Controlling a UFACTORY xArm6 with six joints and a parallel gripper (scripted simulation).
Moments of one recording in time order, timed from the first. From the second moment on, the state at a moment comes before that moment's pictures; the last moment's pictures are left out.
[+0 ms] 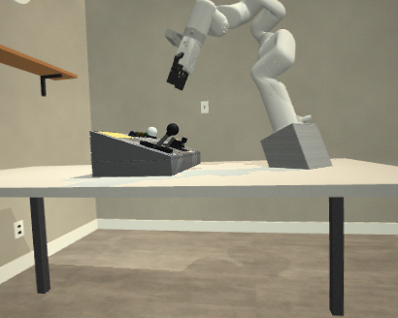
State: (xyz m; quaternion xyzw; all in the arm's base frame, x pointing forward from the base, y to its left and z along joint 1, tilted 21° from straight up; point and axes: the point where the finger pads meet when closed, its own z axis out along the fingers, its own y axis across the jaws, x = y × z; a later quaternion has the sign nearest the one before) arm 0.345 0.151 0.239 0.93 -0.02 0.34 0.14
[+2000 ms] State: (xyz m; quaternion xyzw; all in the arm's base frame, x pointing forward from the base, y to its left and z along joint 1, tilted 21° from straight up) arm 0.277 0.118 0.197 0.95 0.03 0.27 0.14
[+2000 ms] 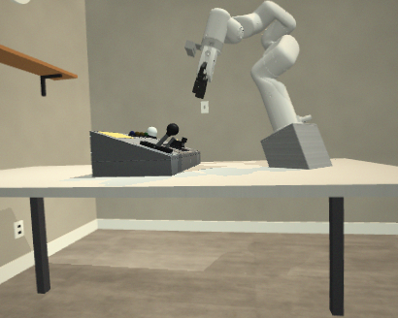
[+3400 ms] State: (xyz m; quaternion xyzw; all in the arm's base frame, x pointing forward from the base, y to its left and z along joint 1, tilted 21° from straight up) arm 0.287 0.012 0.198 0.97 0.02 0.21 0.12
